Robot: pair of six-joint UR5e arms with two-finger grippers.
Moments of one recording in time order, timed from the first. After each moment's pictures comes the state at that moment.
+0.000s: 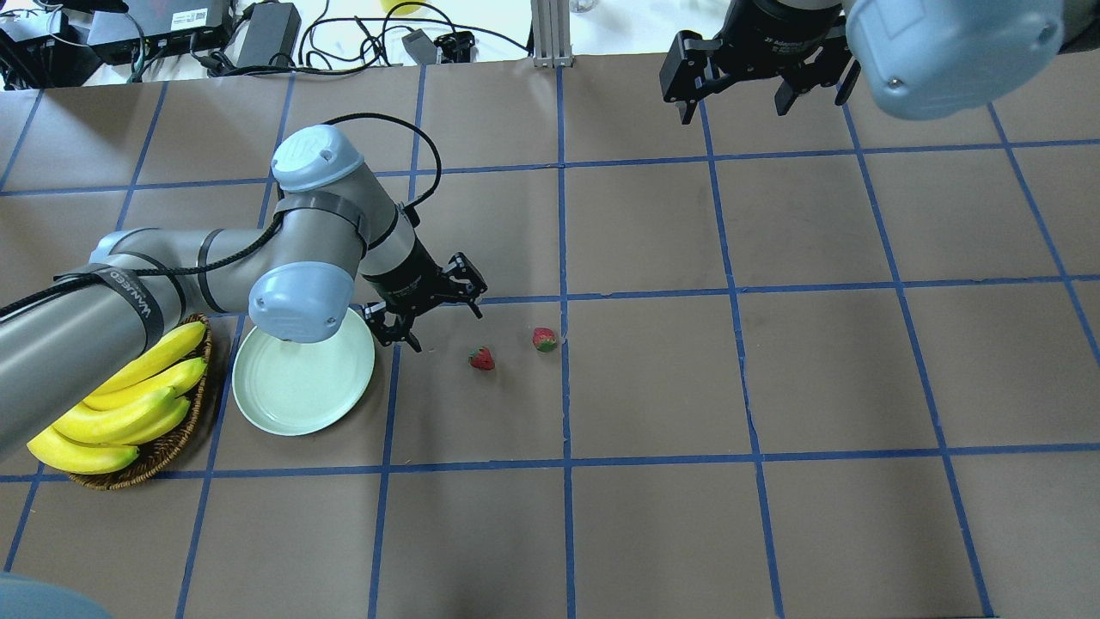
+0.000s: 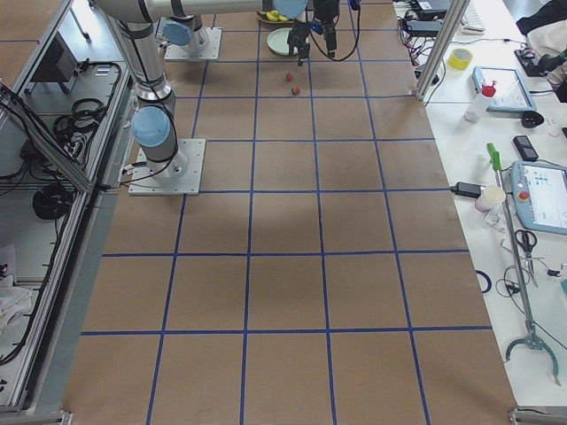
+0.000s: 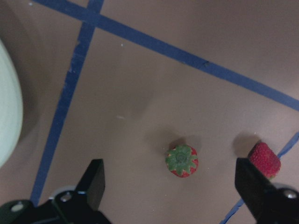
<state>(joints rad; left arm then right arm) -1.64 -1.88 -1.95 -1.02 1.34 -0.52 1.68 -1.46 1.46 -1.76 -1.56 0.04</state>
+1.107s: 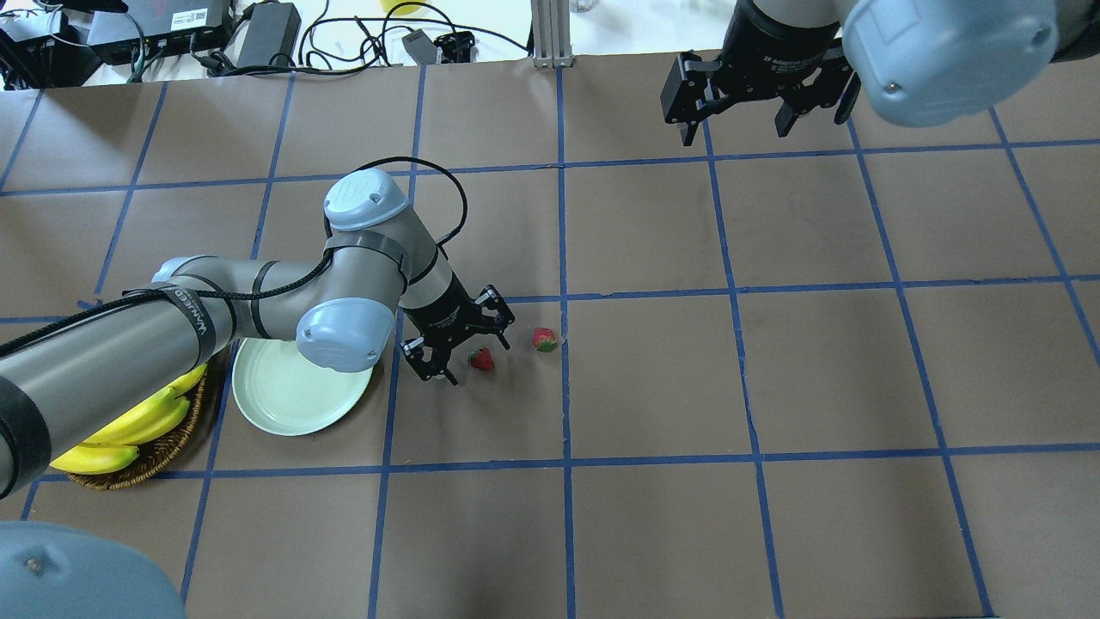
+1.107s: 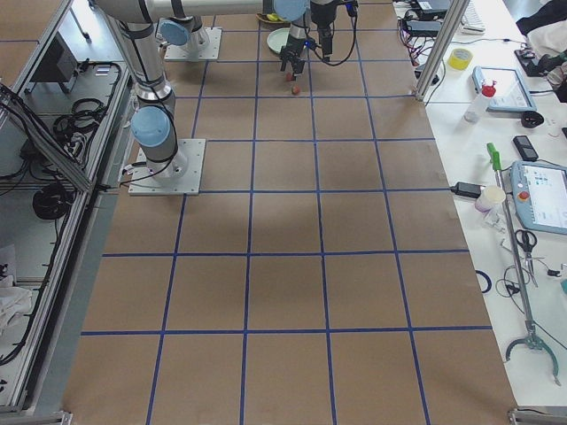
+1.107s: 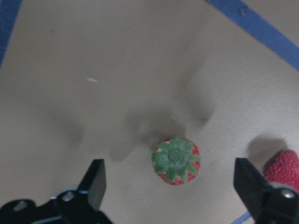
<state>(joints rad) -1.69 -1.95 -1.98 -0.98 1.31 -0.66 1.68 -1.46 1.47 -1.72 -1.56 0.04</state>
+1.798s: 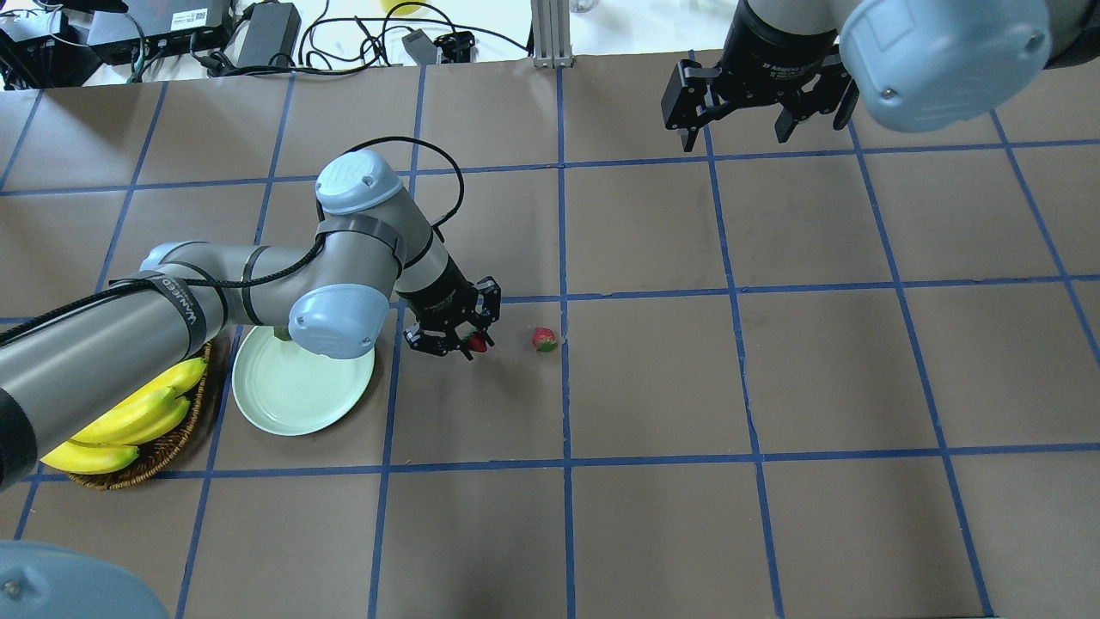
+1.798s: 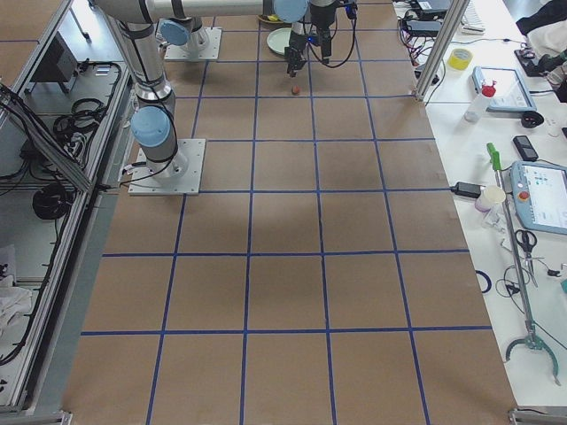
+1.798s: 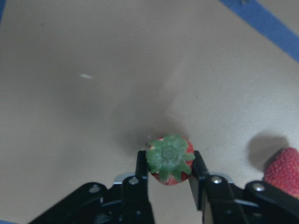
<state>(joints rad) -1.68 -1.92 -1.91 -1.00 1.34 -0.65 1.68 -1.46 1.48 -1.72 -1.56 0.04</state>
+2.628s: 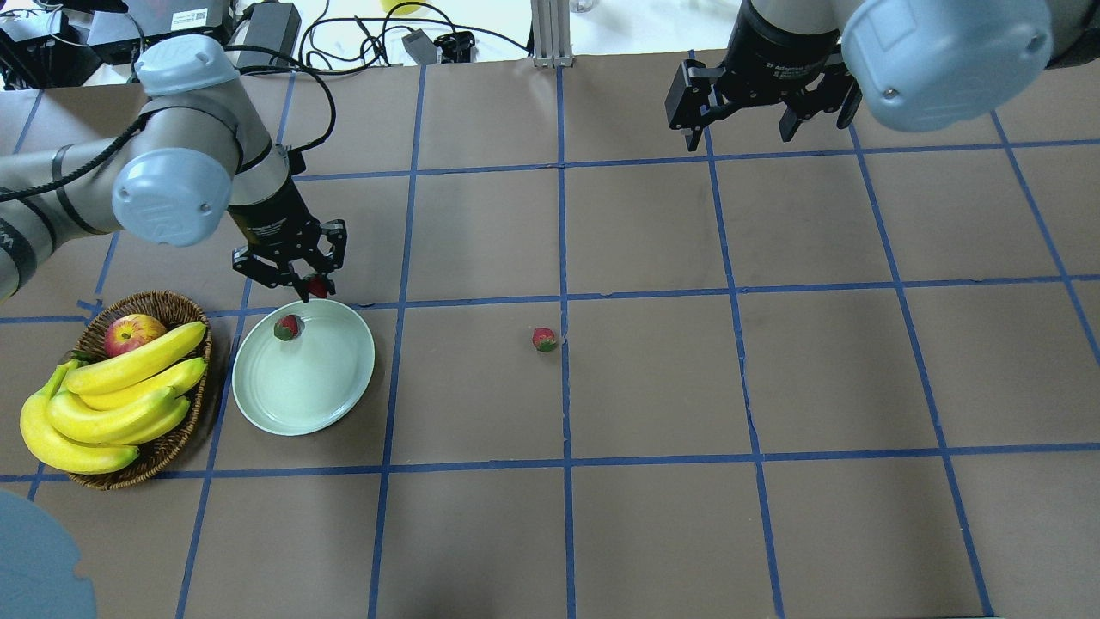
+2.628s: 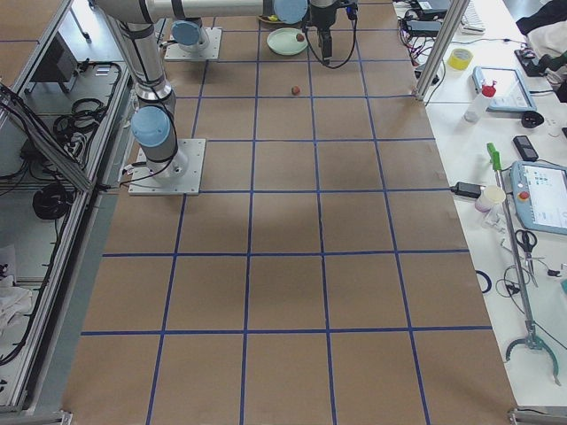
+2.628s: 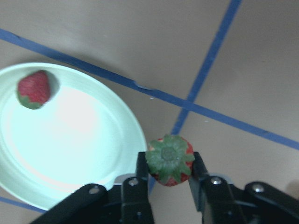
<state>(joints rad) -1.40 -1.87 -1.76 -1.35 1.59 -0.14 1.68 -1.46 1.48 -1.73 -1.57 0.04</state>
